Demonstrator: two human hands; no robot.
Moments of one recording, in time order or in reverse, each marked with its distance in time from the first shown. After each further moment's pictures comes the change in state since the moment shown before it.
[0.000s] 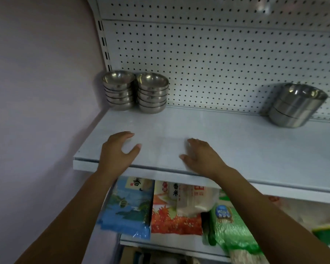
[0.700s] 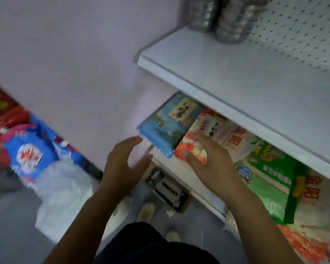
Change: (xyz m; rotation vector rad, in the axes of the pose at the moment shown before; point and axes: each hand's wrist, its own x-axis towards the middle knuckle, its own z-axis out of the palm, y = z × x) left_hand -0.328 0.084 -0.019 0.215 0.190 -0.420; right_hand -0.194 -0.018 0.060 0.306 -0.182 -0.456
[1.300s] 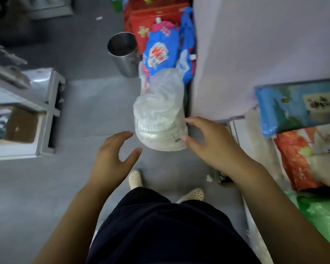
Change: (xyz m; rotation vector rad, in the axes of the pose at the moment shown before) left_hand -0.332 -0.031 -0.116 0.194 0.327 -0.843; right_hand -0.090 -0.111 0.171 -0.052 -0.852 -0.497
